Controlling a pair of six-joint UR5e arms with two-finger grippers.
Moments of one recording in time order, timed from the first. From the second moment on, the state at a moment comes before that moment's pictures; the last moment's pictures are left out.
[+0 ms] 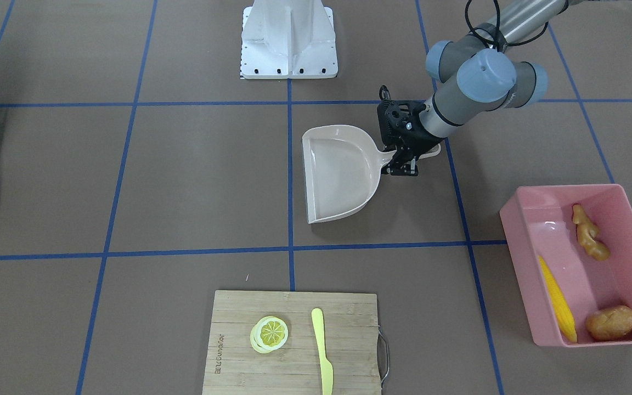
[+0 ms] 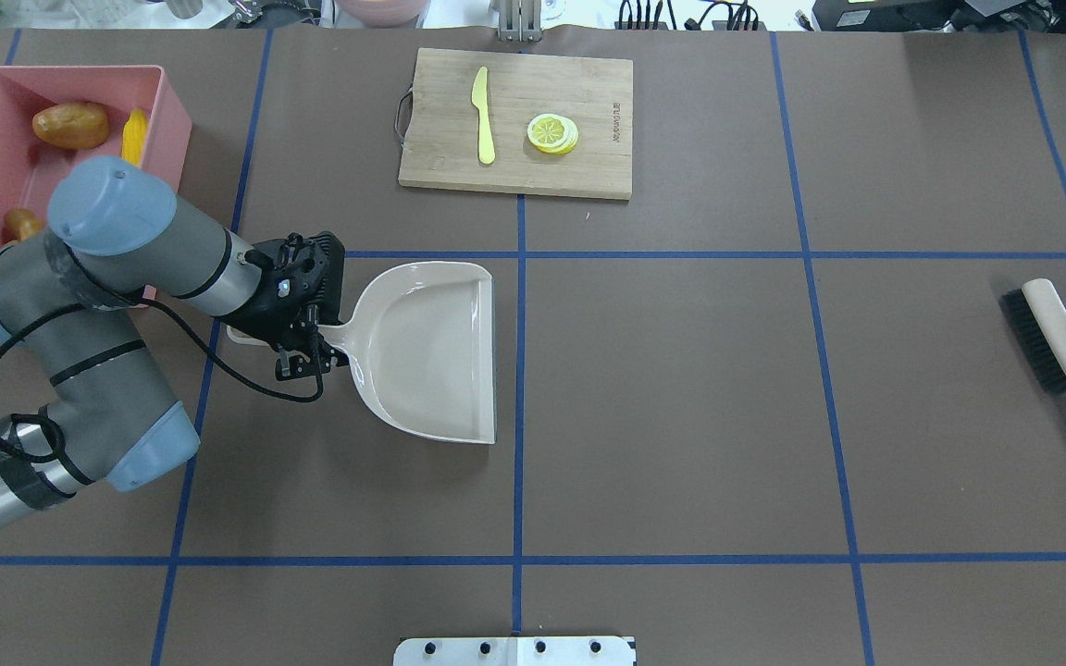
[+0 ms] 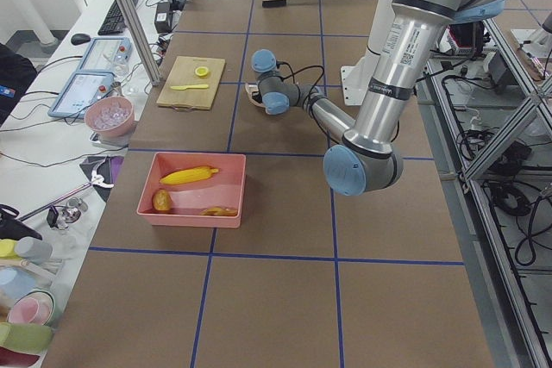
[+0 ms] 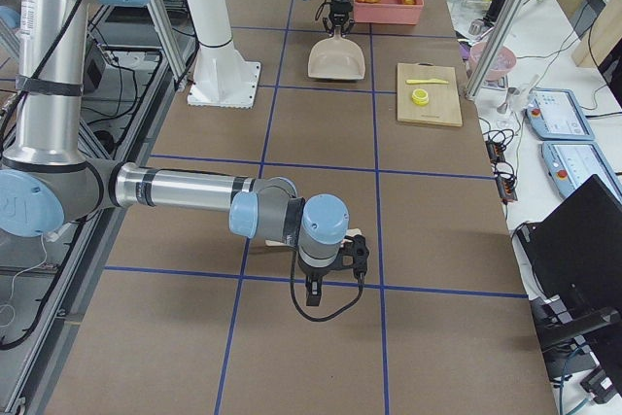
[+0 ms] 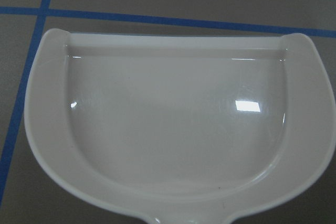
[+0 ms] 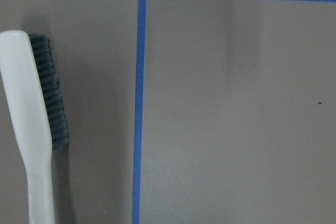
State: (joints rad) left arm -0.69 -1.96 -1.66 -2.13 -2.21 0.29; right arm 1.60 -1.73 1.68 -1.65 2.34 -0.14
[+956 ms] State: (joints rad) left arm -0.67 -1.96 -1.62 -2.22 -2.17 0.30; right arm 1.60 -1.69 1.63 -1.58 2.34 -0.14
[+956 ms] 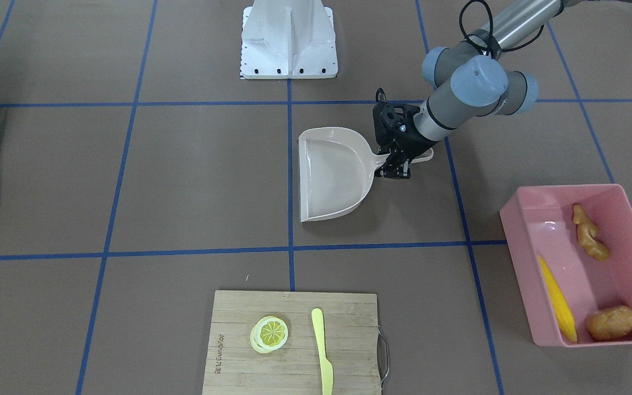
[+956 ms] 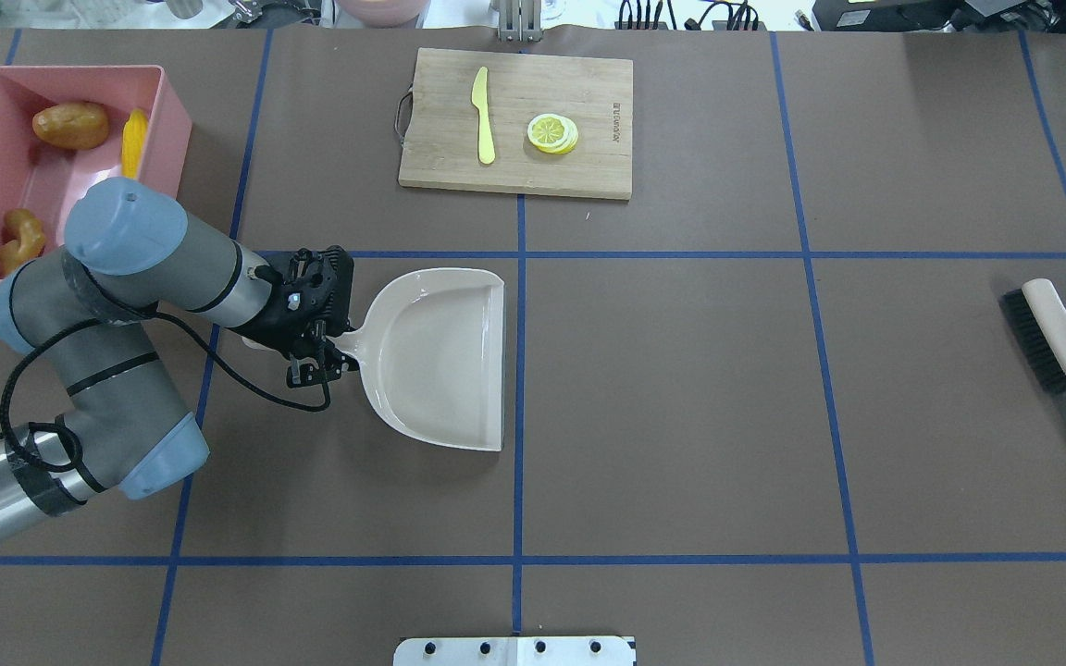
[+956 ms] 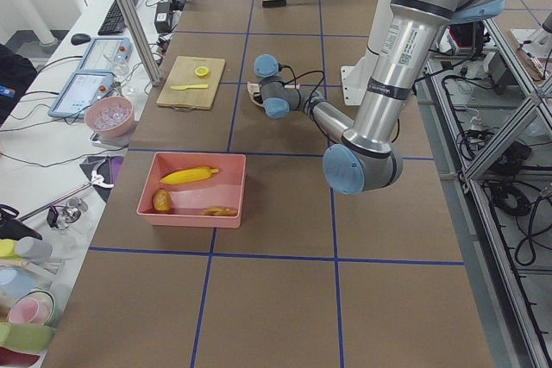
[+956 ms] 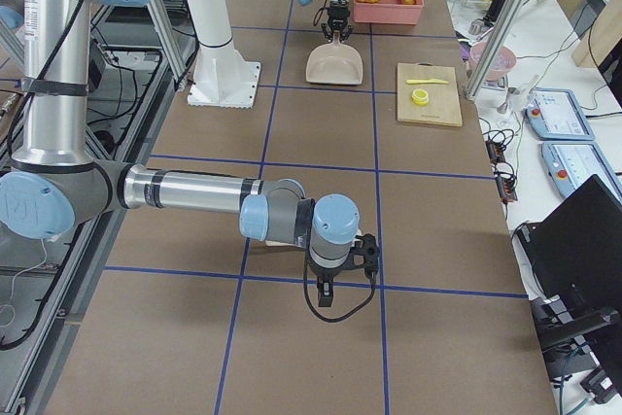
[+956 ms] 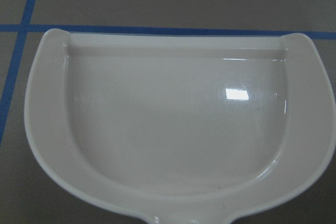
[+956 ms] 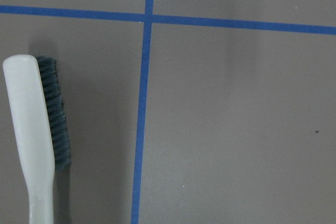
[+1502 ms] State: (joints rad) left arm -0.65 -1.97 -1.59 -2.26 -2.15 0.30; right arm 1.60 -1.71 1.58 -1.46 2.35 -0.13
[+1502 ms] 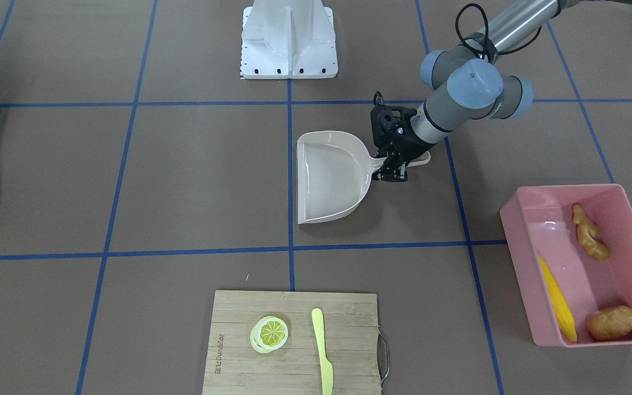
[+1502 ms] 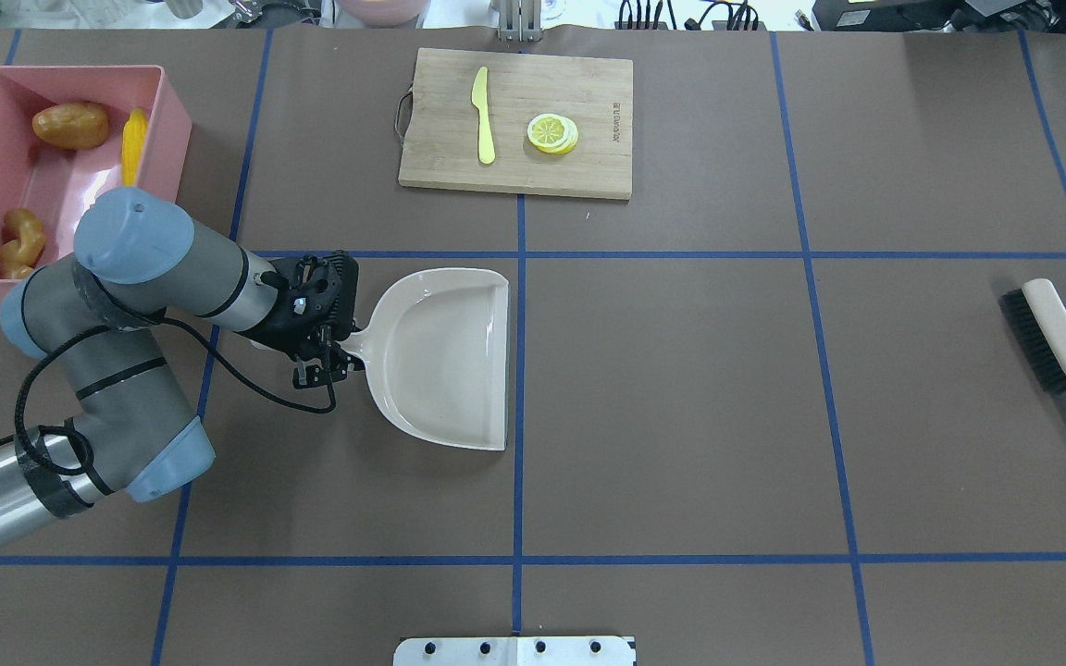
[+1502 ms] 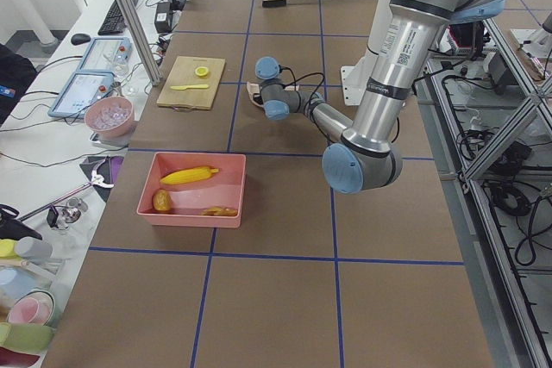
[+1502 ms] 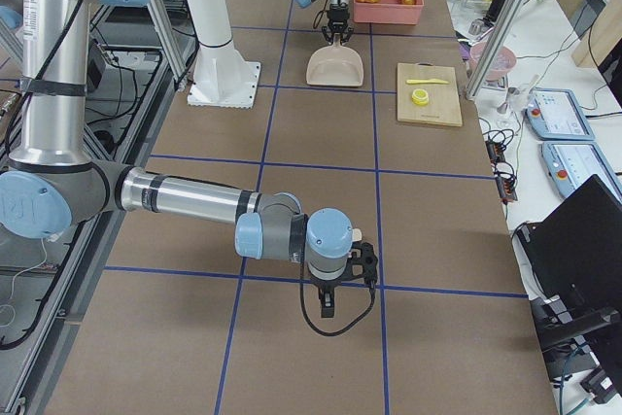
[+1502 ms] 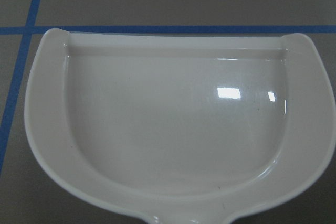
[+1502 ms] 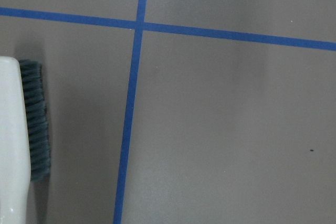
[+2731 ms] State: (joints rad) left arm -0.69 -1.94 -1.68 -2.23 -2.12 0.28; right arm 1.60 -1.71 1.57 -1.46 2.35 -0.13
